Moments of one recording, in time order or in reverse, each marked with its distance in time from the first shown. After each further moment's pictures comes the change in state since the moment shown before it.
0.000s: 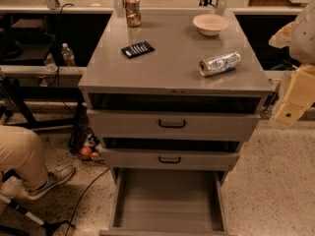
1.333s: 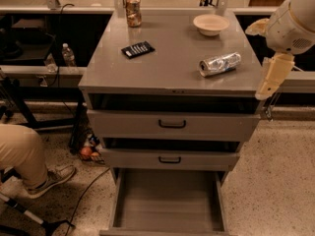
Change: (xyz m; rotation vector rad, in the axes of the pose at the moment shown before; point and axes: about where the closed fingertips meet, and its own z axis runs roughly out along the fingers) arm 0.003 -0.106 0.076 0.053 -0.105 -0.215
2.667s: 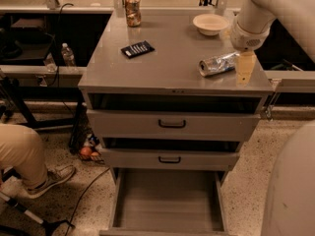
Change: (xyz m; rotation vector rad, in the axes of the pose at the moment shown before) arm 0.026 -0.089 0.118 -0.068 0.218 -0.127
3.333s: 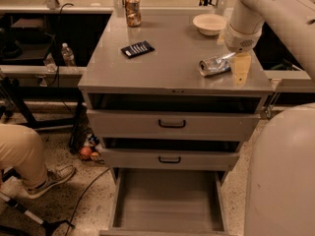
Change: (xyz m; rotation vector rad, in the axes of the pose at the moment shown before) arm -0.008 -0.002 0.017 -0.073 0.012 -0.040
